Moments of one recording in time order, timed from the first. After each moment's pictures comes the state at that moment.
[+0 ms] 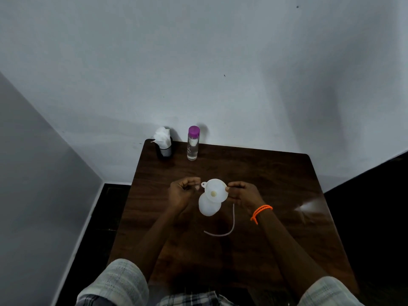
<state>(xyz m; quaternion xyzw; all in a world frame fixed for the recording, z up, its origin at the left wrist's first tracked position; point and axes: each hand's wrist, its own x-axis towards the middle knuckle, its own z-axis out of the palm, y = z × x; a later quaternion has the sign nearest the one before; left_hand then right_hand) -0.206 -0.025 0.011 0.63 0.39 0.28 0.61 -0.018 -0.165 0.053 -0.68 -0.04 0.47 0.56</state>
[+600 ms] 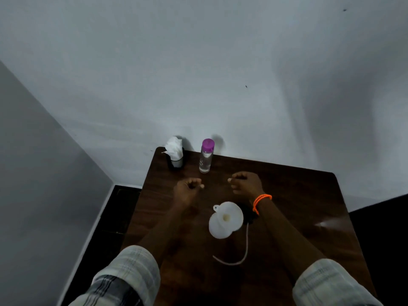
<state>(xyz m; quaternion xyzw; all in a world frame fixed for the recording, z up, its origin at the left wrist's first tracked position) -0.171 0.050 0.000 0.65 0.50 0.20 0.53 0.029 -0.056 0.045 -0.78 -0.16 0.40 0.45</state>
